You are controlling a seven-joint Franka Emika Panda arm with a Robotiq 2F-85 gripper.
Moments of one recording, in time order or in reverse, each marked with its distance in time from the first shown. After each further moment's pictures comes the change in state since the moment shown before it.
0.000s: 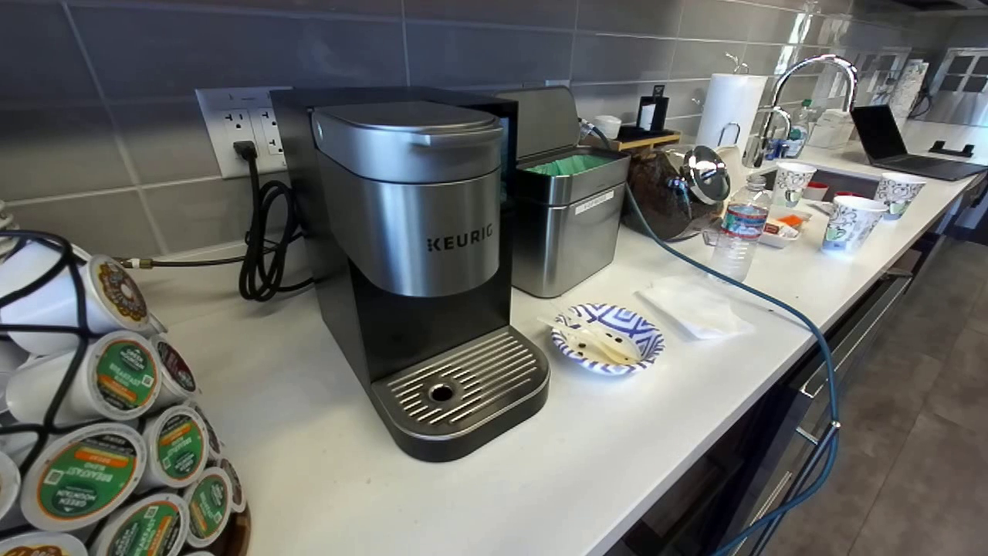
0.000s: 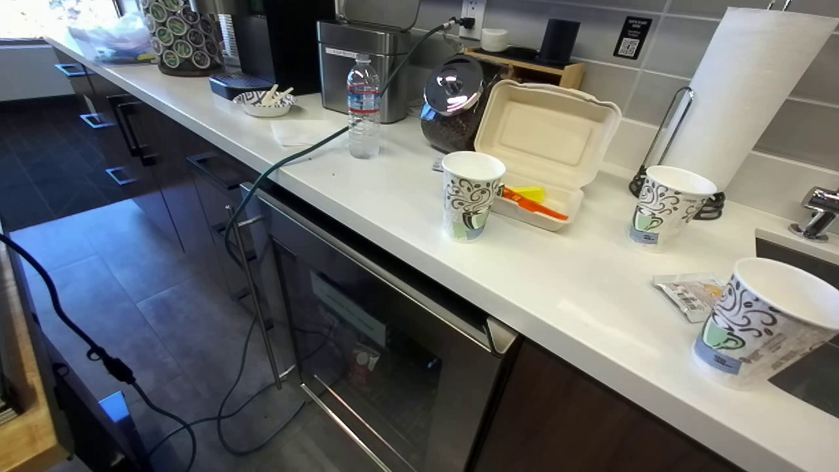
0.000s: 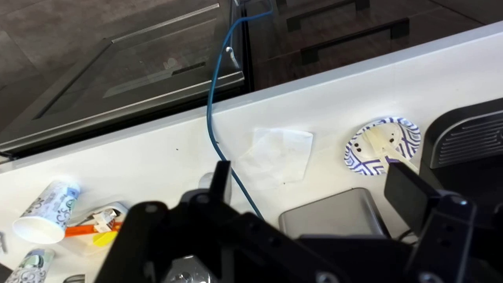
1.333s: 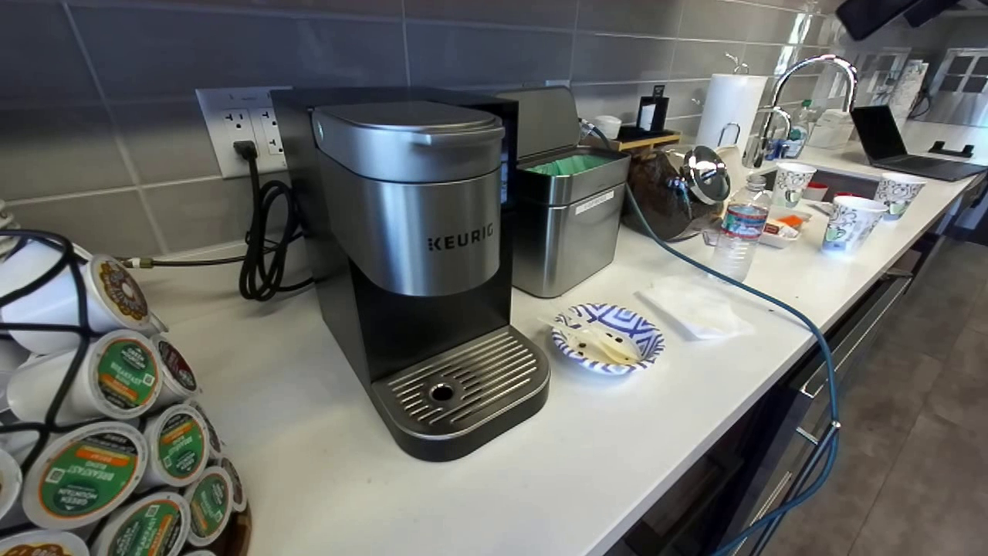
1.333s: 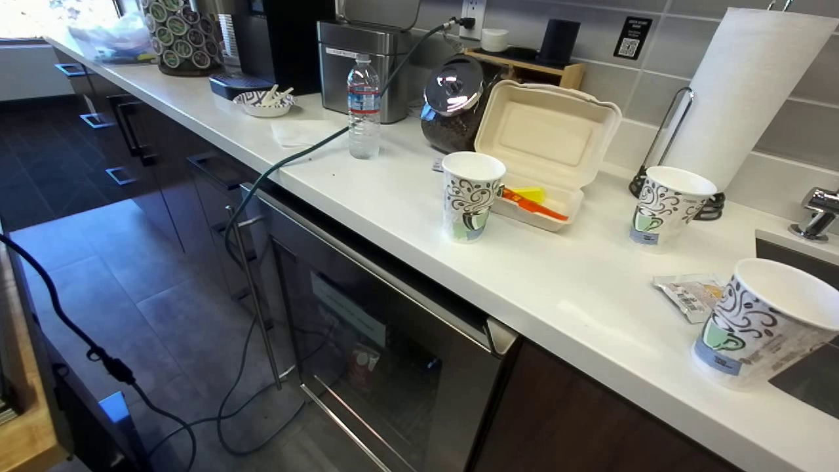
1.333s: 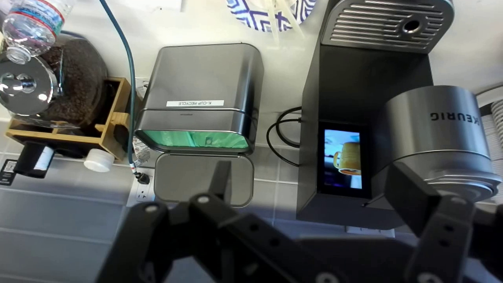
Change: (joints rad) arm -0.147 0.308 0.533 0.198 -0.131 0.589 0.187
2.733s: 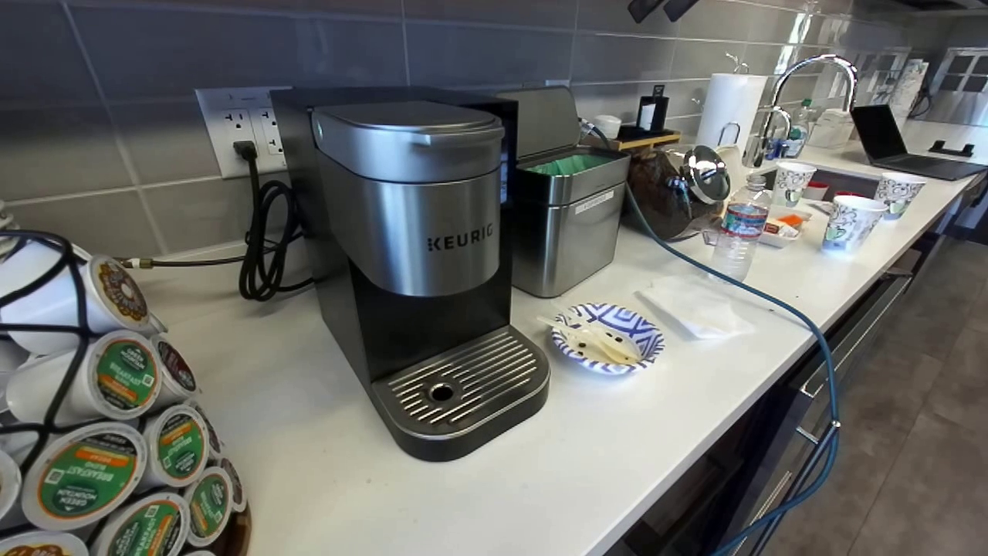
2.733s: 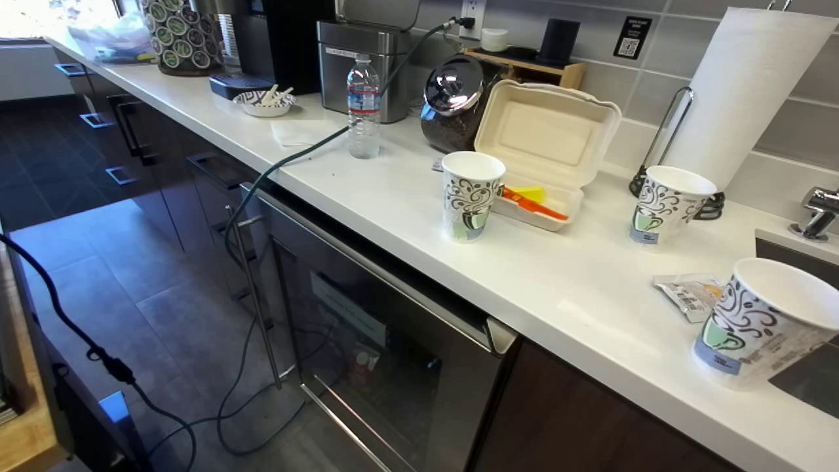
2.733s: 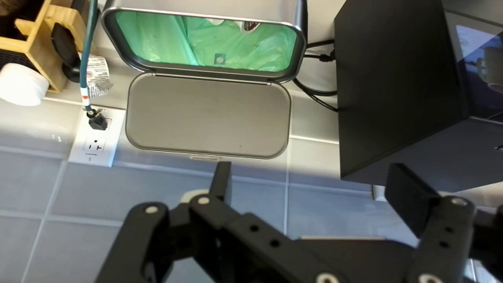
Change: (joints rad) arm 0.031 0.637 -0.334 0.414 -0.039 0.258 -0.497
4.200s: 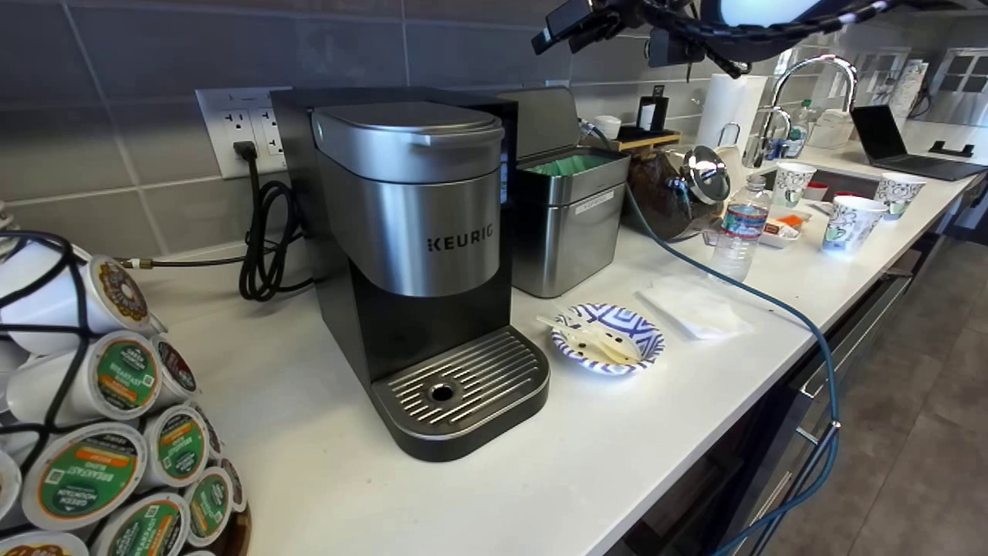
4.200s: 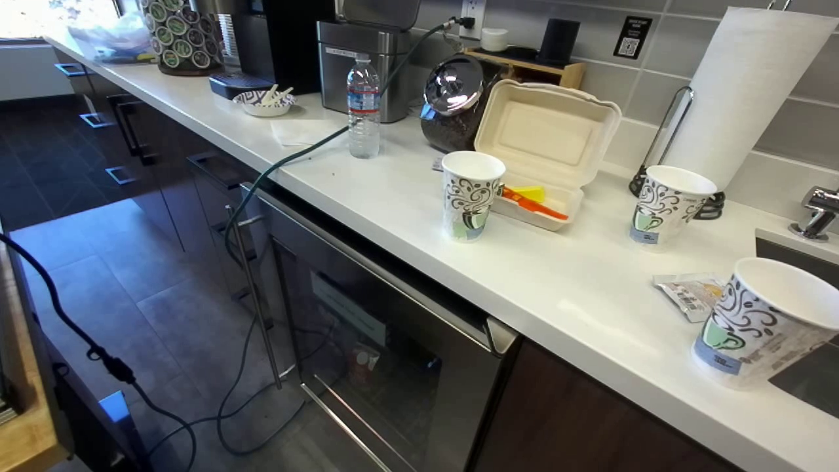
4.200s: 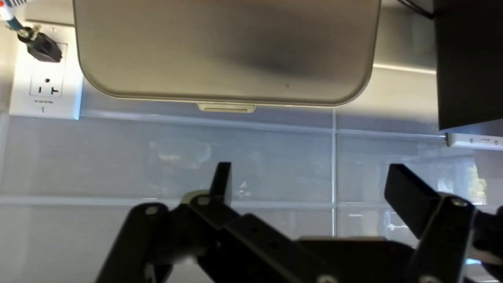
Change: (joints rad) arm 0.129 0.531 -0.160 0.459 -0.089 0.323 -0.009
